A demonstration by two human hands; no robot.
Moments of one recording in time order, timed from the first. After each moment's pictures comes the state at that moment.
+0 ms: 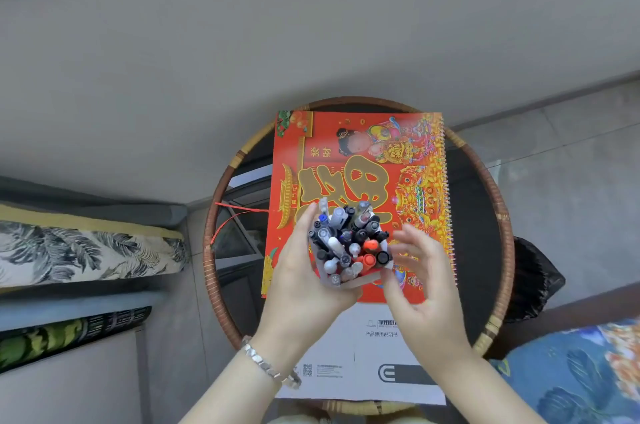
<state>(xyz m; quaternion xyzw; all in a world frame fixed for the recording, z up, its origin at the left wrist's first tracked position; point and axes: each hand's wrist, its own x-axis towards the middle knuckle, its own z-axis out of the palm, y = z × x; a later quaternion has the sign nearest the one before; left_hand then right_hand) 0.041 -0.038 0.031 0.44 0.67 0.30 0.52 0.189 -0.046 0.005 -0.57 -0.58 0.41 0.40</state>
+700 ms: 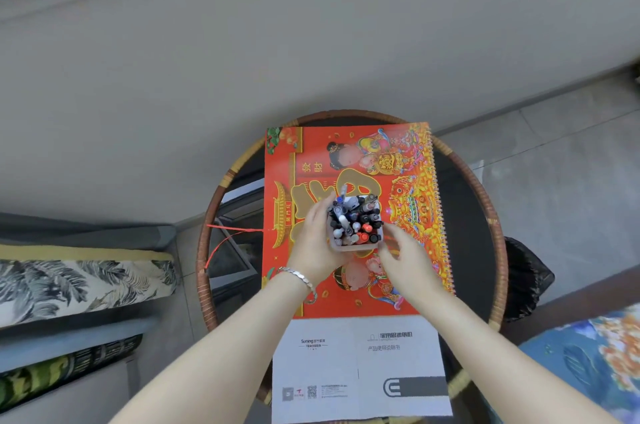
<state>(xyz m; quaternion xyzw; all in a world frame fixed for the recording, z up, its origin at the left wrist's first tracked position) 0.038 0.038 -0.053 0.57 0.63 0.17 0.50 0.190 0.016 -0.042 -0.69 -0.52 0.48 0.14</state>
